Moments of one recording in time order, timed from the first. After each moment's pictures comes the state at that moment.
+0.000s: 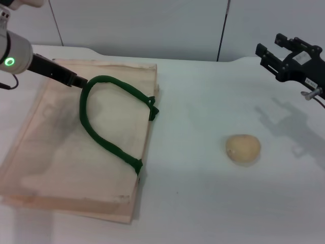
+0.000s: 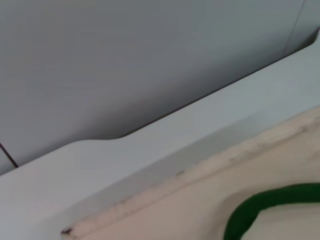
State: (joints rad) left arm -0.74 -2.02 0.85 1.05 -0.45 -1.26 0.85; right arm 0.55 2.02 1.84 0.42 -0.83 0.98 -2.34
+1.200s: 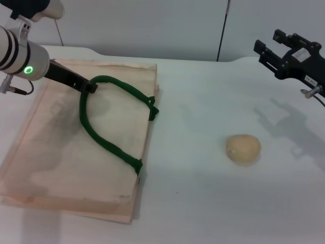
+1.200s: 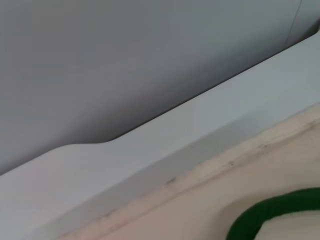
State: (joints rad) left arm -0.77 -2.03 0.88 0.90 -0.45 -1.12 0.88; right arm 0.55 2.02 1.84 0.44 -0.83 1.00 -2.34
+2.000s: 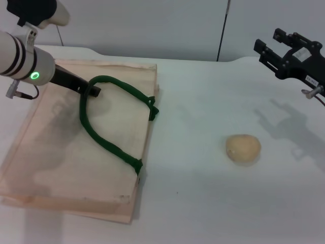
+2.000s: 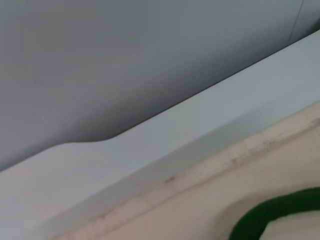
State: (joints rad) left arm -0.79 -2.03 0.89 0.83 -0.46 -1.05 0.90; right arm 0.54 2.02 1.84 0.45 -0.83 1.02 -2.34
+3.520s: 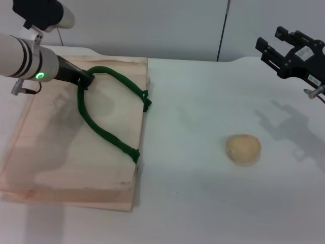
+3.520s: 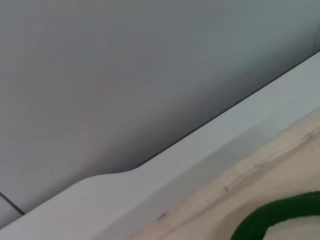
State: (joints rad) left arm -0.78 -2.03 0.94 0.75 -0.51 -0.85 1.01; right arm 0.52 2.02 1.84 0.48 -0.83 1.03 -2.33
